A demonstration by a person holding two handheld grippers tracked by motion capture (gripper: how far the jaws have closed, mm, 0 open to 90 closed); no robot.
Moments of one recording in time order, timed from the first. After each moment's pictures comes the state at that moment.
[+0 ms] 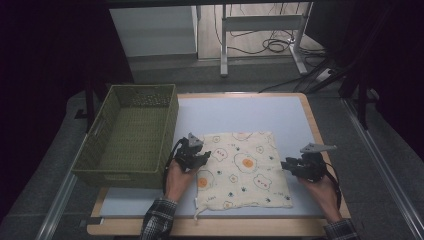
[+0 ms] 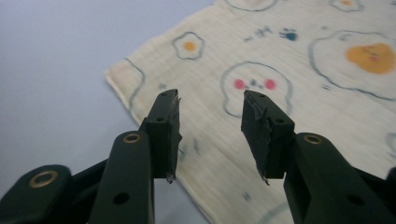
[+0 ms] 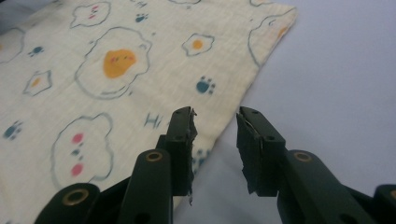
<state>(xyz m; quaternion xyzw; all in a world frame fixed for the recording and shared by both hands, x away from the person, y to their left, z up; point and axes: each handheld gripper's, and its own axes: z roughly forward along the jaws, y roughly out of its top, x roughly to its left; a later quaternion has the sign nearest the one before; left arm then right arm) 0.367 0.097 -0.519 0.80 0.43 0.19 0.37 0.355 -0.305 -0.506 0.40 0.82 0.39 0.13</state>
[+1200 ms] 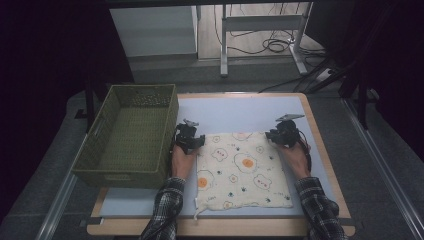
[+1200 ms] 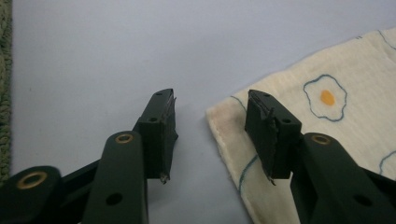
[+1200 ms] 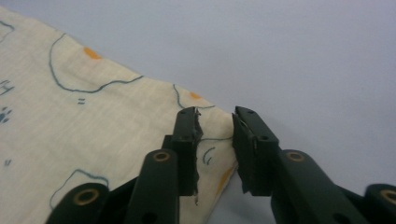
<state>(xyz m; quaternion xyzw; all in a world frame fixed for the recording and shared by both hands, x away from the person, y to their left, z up) 0.436 0.106 -0.541 0.75 0.53 0.20 0.34 0.476 -0.253 -0.520 0.42 0.82 0.35 0.18</state>
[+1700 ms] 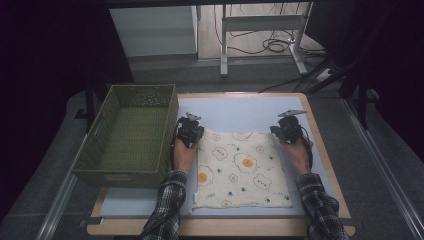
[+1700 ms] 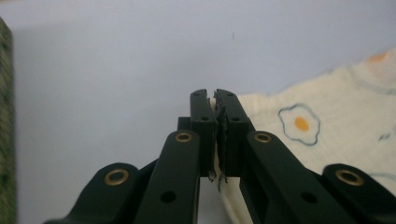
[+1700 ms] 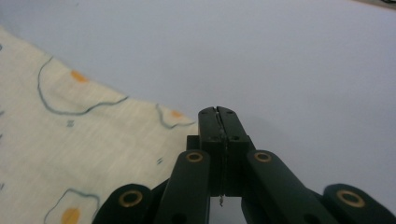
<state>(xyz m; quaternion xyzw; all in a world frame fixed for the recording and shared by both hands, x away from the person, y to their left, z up) 0.450 0.101 -0.515 0.75 0.51 0.21 0.37 0.481 -0.256 -0.503 0.44 0.80 0.35 0.20</state>
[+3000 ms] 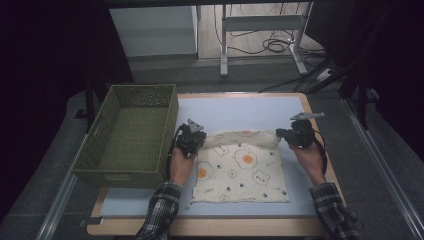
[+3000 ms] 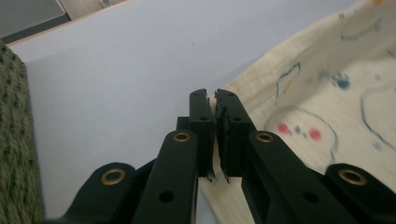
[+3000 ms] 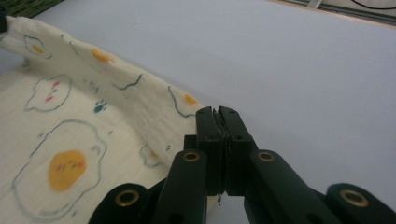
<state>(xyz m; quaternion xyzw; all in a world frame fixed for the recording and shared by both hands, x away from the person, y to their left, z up) 0.392 0.093 -0.503 0.78 0.44 0.24 0.37 0.441 -0.279 -0.474 0.41 0.80 0.40 0.17</state>
